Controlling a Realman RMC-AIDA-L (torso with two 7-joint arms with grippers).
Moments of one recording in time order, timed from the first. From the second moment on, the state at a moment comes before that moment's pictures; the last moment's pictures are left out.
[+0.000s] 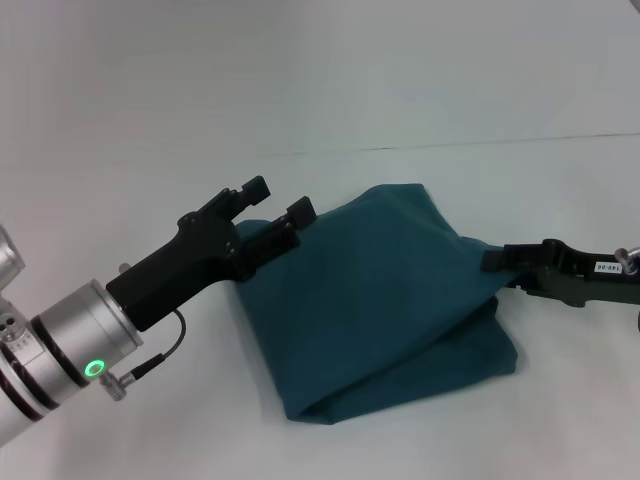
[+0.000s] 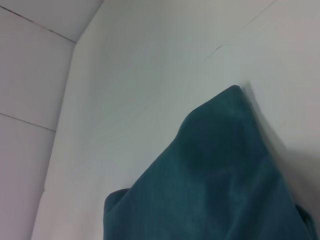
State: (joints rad) left arm -0.63 -2.17 0.47 0.21 1.65 1.47 -1.07; right arm 0.57 1.94 -0.67 -0.45 -2.00 -1.24 2.33
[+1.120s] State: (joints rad) left arm -0.63 -2.17 0.47 0.19 1.65 1.46 -1.07; right arm 0.56 1.96 -0.67 -0.48 -1.93 -1.47 2.16
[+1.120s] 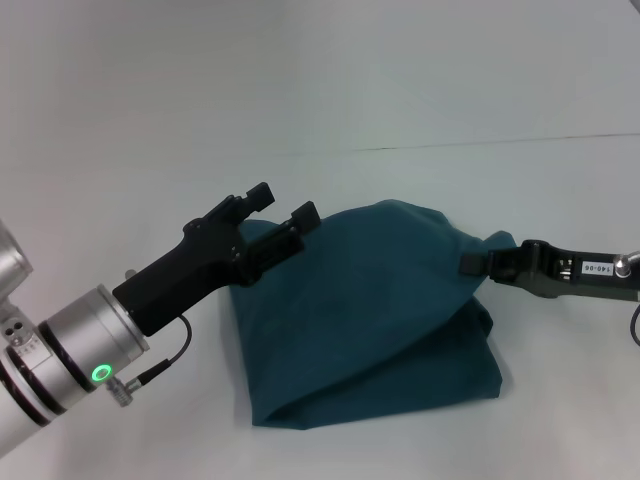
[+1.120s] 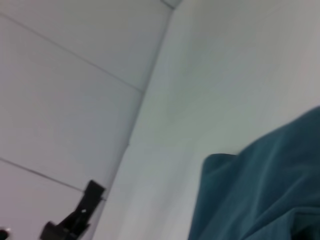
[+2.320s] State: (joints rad) left arm -0.65 -2.17 0.47 0.13 1.65 1.41 -1.07; right arm 0.52 1.97 -0.68 -0.52 -2.10 -1.48 2.14
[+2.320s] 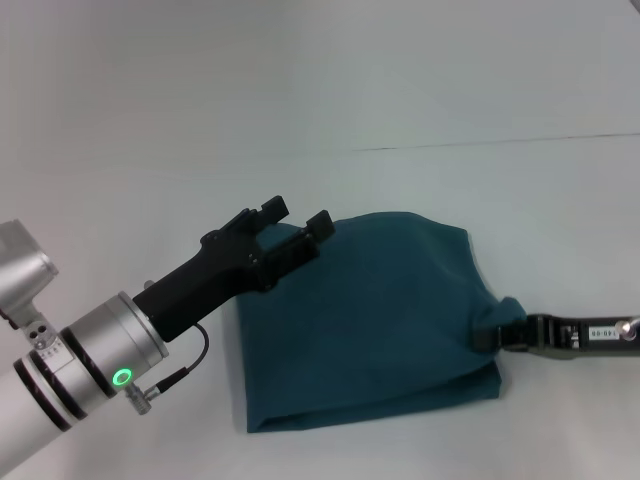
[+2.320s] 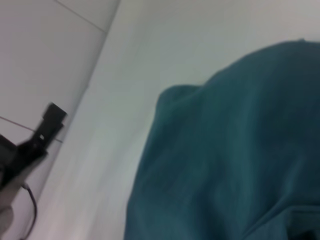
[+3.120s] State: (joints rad) left arm -0.75 -2.17 0.47 0.12 1.66 1.32 -1.07; right arm 0.47 1.88 -0.40 -0.60 -2.10 -1.64 2.12
